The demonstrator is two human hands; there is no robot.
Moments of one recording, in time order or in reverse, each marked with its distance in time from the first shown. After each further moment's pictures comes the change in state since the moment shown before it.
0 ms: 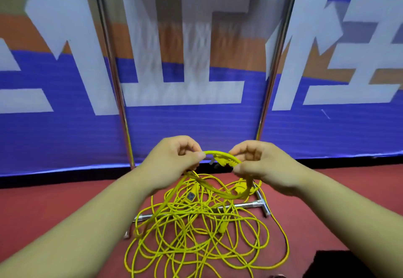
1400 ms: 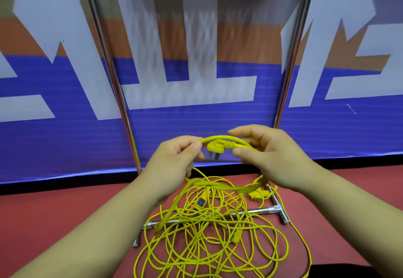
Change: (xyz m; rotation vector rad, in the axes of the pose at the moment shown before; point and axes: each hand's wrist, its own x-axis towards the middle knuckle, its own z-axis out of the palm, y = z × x) left_hand 0.037 -0.025 0.000 -0.115 0.145 -0.043; right_hand 0.045 -0.013 -0.001 -0.271 0.134 -0.254
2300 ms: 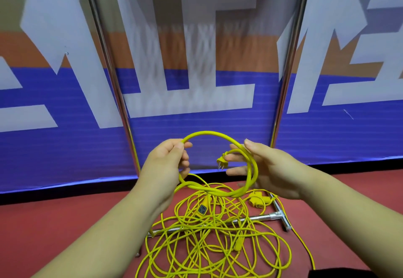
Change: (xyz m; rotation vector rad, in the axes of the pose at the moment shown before) left_hand 0.003 0.006 0.003 -0.273 0.267 -0.115; right_hand 0.008 0.024 -0.004 0.577 -0.172 0.511
